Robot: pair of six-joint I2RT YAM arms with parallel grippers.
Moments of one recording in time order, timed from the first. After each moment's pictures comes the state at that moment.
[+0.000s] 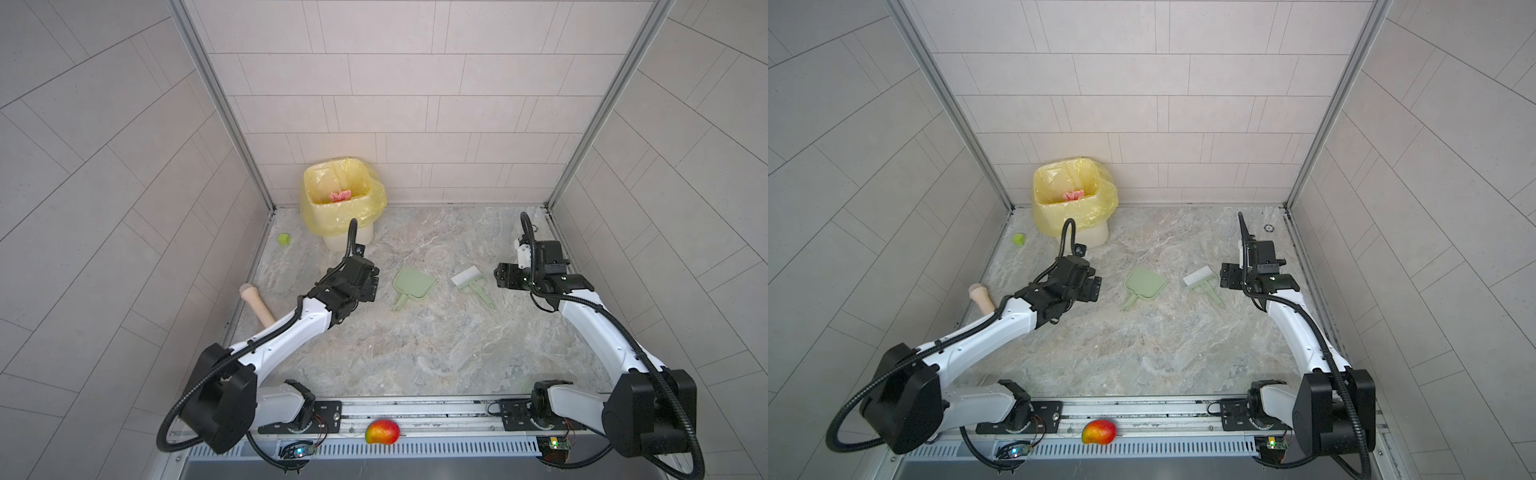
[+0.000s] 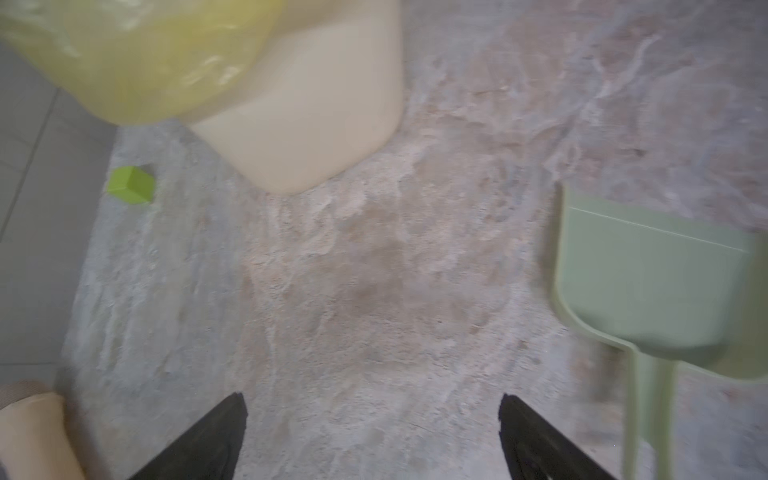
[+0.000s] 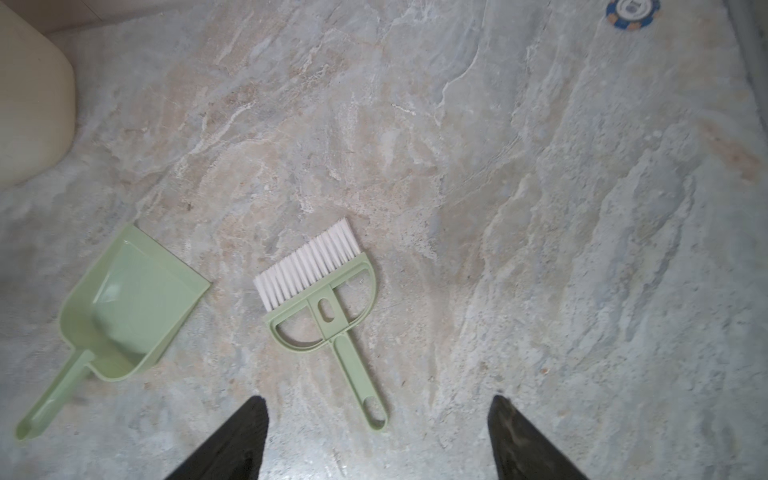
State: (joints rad) left arm -0.50 1.24 0.77 -0.33 -0.47 -0.16; right arm 0.00 1.21 0.87 -0.50 -0.08 0.13
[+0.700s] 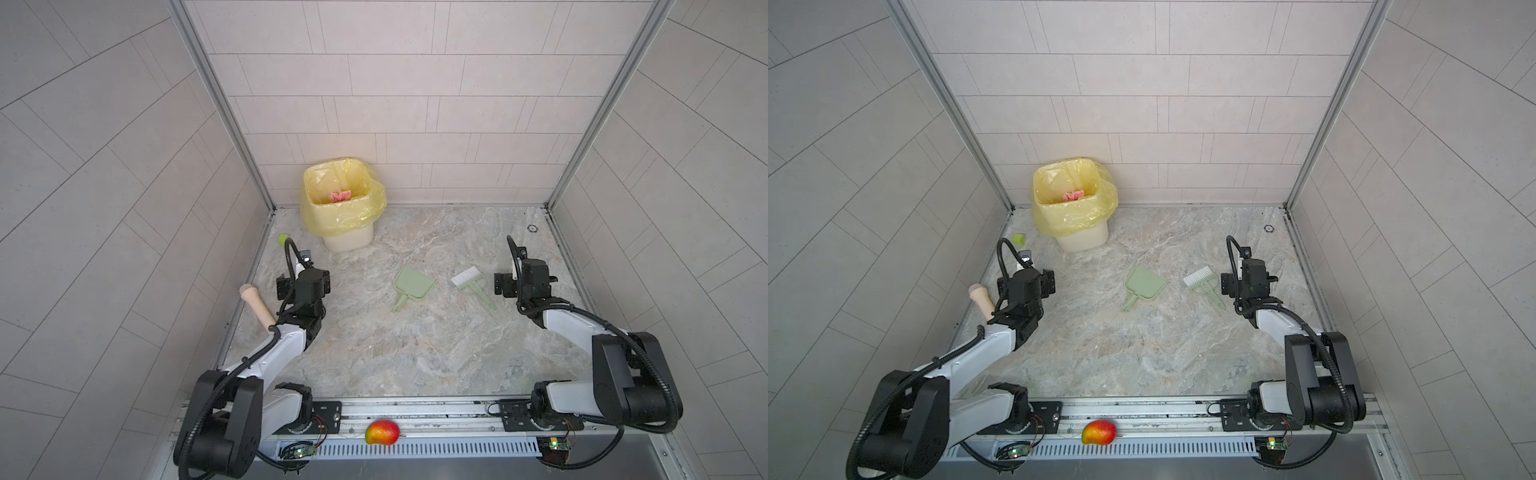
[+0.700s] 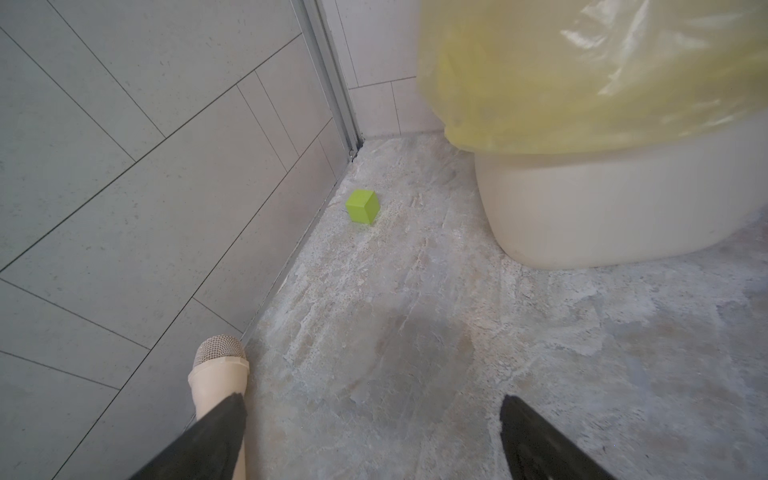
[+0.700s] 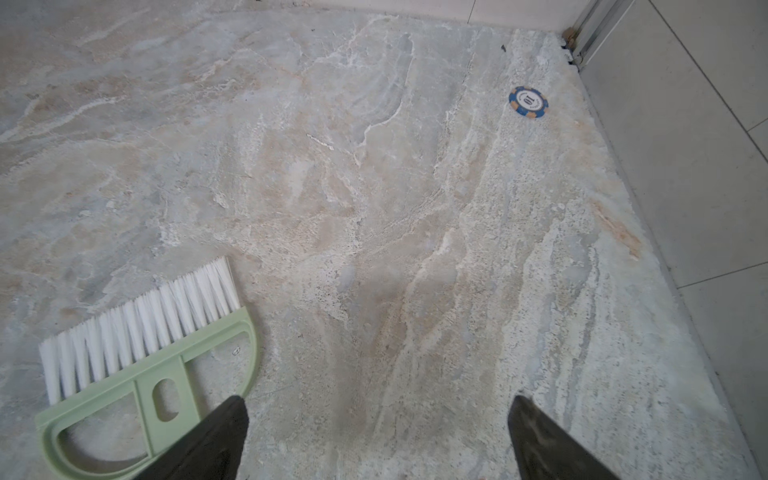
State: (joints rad) left arm -0.17 1.17 0.39 0.36 -0.59 0.04; right arm 0.00 1.35 0.51 0.22 0.13 -0.04
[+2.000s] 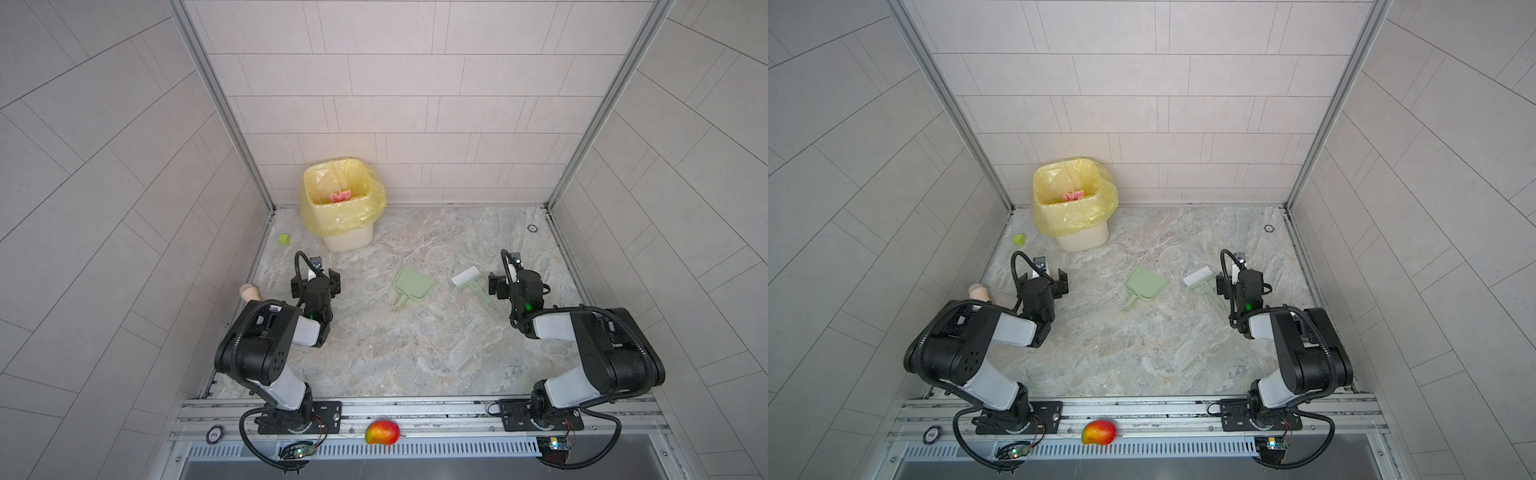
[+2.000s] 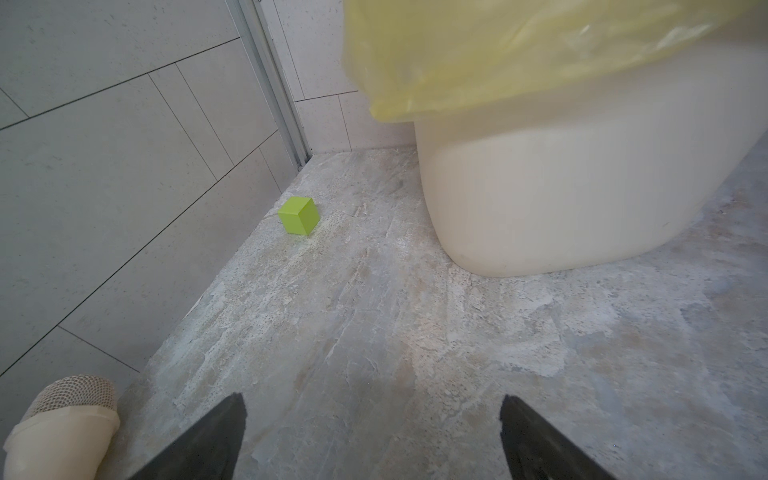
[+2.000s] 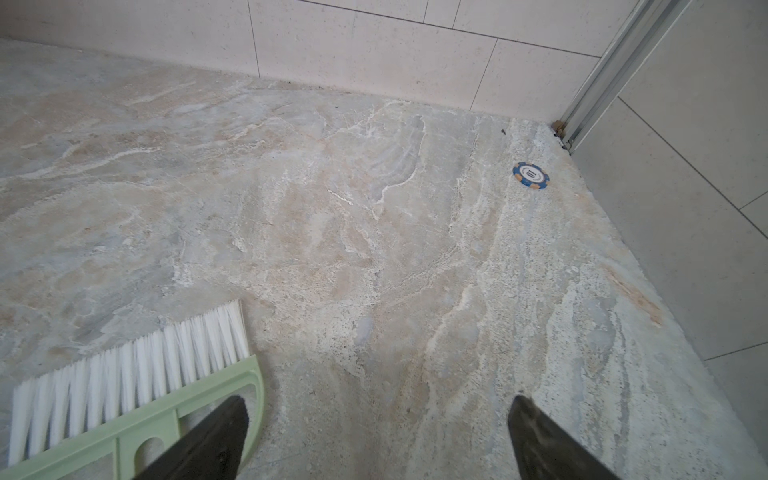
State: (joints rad) left arm -0.16 1.61 0.33 0.97 -0.50 0.06; right arm 0.04 1.51 0.39 0.69 0.14 -0.08
